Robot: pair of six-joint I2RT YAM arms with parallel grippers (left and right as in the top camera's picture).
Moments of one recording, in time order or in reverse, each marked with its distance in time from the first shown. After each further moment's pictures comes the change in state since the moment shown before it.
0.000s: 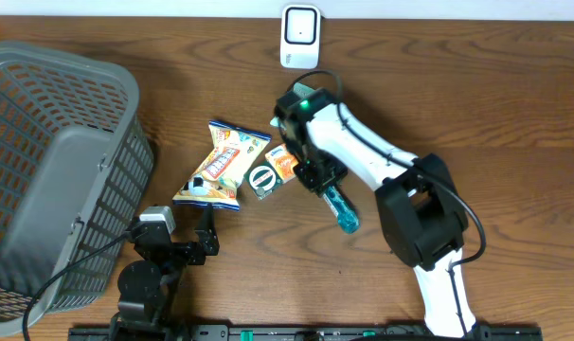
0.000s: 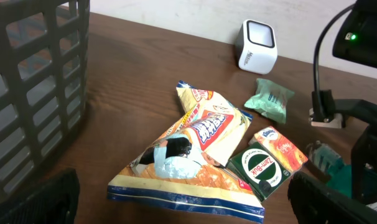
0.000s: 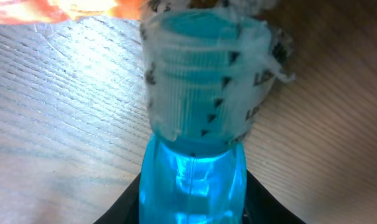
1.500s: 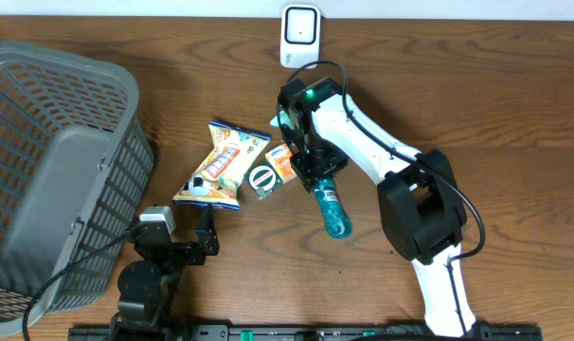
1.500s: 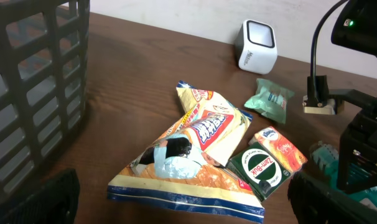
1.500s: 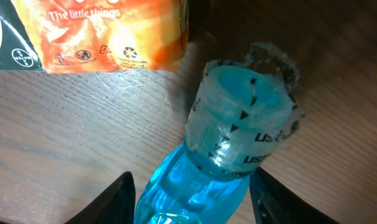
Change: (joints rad) left arm 0.000 0.000 0.000 0.000 0.000 0.000; right arm -0.026 0.031 0.080 -0.012 -0.090 -0.031
